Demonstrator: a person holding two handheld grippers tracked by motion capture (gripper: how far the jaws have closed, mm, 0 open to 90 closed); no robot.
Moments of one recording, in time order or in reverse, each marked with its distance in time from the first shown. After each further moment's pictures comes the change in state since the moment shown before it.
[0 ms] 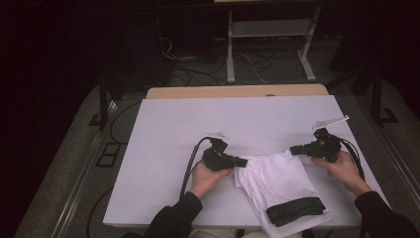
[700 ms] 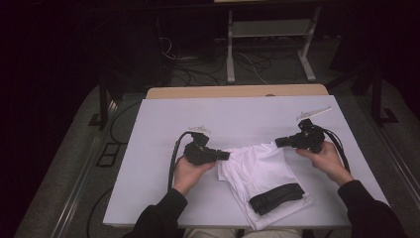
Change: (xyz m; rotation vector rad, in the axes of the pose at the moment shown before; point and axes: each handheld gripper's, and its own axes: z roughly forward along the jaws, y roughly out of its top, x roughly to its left) left arm 0.017 0.002 -0.050 -0.022 0.089 -0.008; right arm 0.017 0.040 0.025 -0.020 0.047 -0.028
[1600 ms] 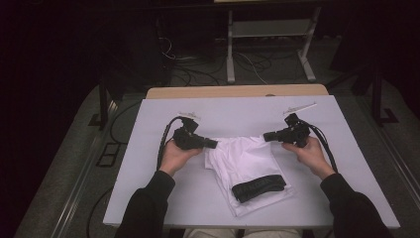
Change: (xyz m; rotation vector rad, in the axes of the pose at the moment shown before) left arm 0.046 0.029 -0.020 0.075 -0.008 0.062; right arm 0.001 0.021 0.033 -0.023 -0.018 0.047
